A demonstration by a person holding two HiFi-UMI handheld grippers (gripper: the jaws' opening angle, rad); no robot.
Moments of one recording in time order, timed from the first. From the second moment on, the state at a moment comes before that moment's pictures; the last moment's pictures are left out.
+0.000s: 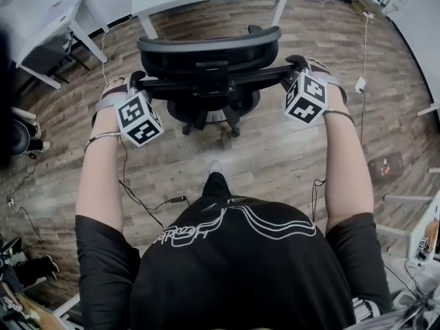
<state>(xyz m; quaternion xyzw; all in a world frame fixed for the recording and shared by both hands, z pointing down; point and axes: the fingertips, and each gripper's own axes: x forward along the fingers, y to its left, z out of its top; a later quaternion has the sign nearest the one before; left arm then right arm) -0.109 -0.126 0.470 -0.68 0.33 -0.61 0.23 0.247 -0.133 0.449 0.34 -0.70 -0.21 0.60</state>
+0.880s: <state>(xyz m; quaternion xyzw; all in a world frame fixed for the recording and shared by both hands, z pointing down) -0.125 -0.005 0.435 -0.78 0.44 -0.41 0.15 0.256 -0.005 0.418 0.49 -0.71 -0.23 0.45</state>
